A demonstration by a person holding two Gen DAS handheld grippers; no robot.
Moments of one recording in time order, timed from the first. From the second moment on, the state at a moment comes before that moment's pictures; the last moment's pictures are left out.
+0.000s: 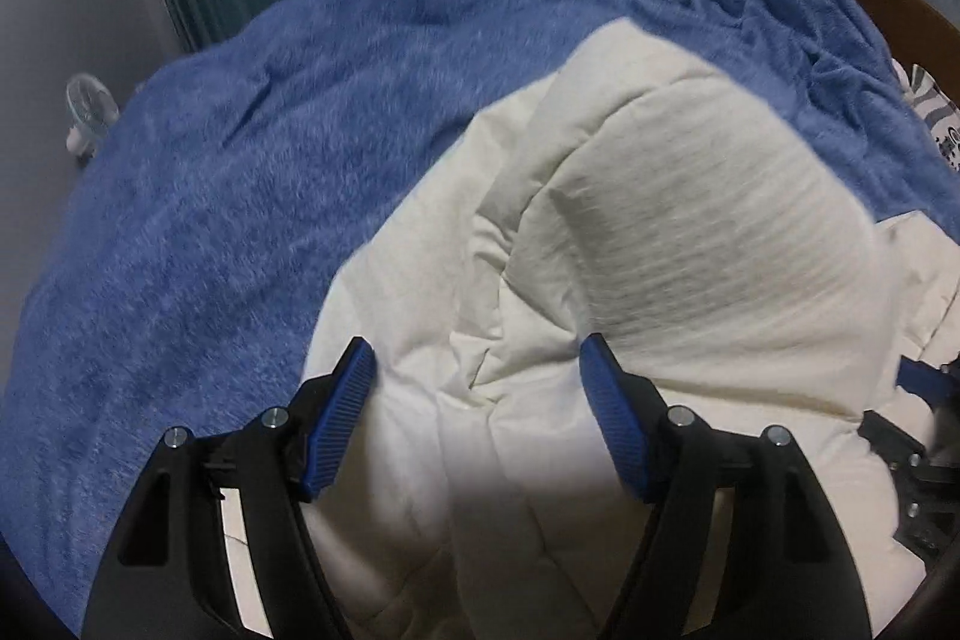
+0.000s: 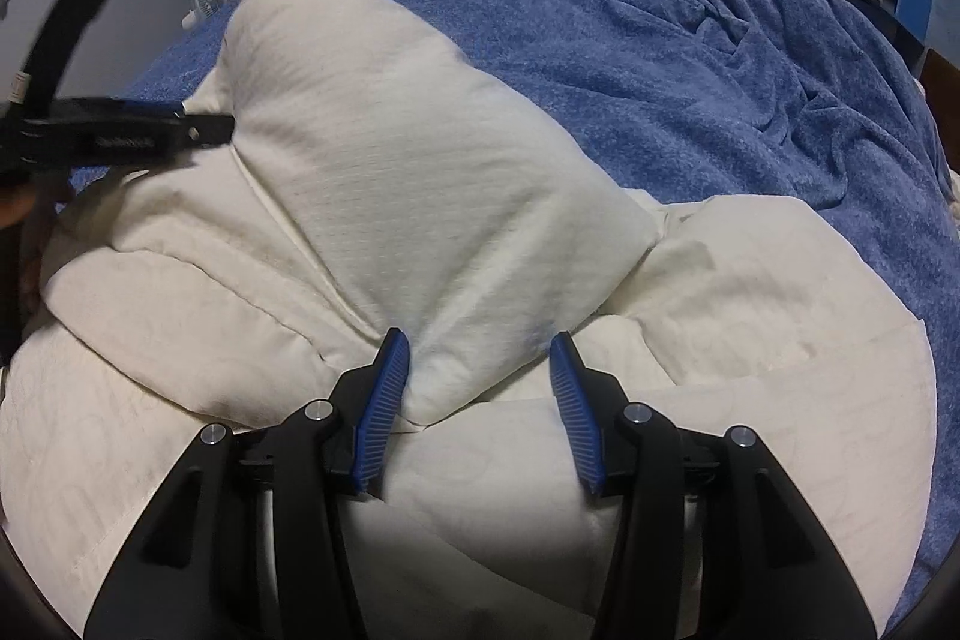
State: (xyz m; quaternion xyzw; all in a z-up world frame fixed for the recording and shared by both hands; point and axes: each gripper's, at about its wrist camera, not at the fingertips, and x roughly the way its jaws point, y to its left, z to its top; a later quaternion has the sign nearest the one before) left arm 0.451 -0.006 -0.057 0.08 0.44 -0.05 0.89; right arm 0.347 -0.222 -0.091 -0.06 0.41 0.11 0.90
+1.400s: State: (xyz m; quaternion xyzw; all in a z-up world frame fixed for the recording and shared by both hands) left arm 0.211 0.036 0.026 0.08 0.38 -0.07 0.92; right arm 0.258 -0.224 0.004 -0.03 0.42 0.10 0.90
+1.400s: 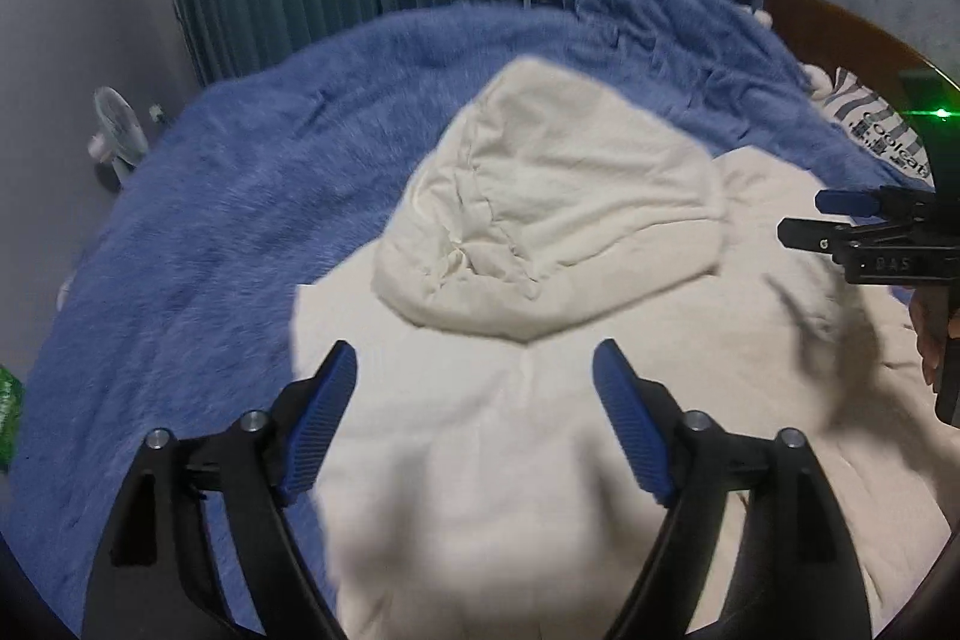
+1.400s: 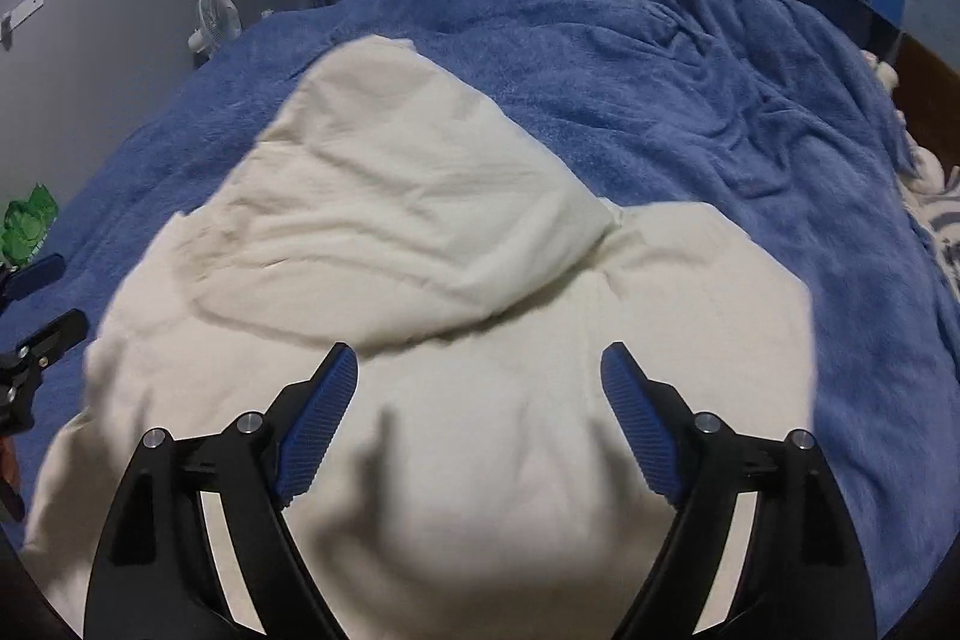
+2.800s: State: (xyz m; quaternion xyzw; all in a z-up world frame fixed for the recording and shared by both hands) left arm -0.061 0.130 -0.021 -0.01 0.44 -0.04 0.90; right arm -0.085 -0.361 0.019 0.01 0.32 -0.05 0.94
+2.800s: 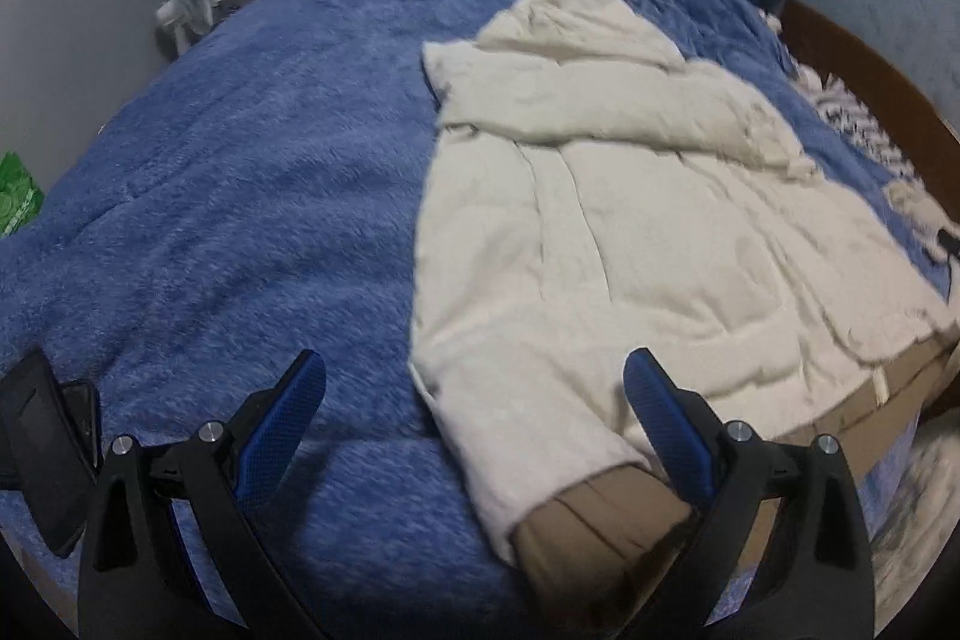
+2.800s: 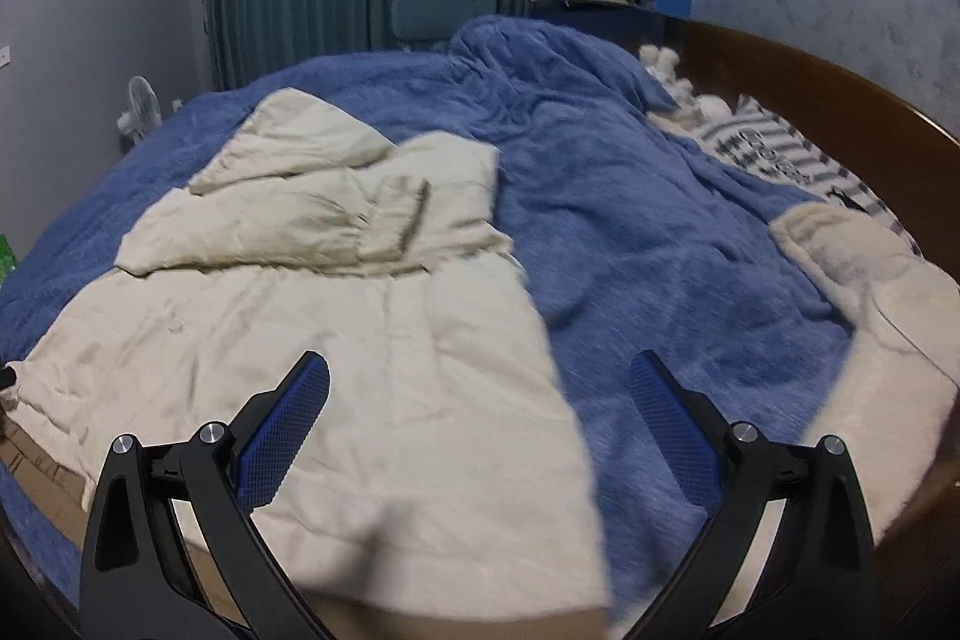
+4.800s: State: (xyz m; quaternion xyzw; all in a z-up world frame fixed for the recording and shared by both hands) left arm -0.029 0.116 0.079 -0.06 0.33 -0.17 0.93; right arm -0.063 -0.382 0.085 0.11 0.28 0.07 0.95
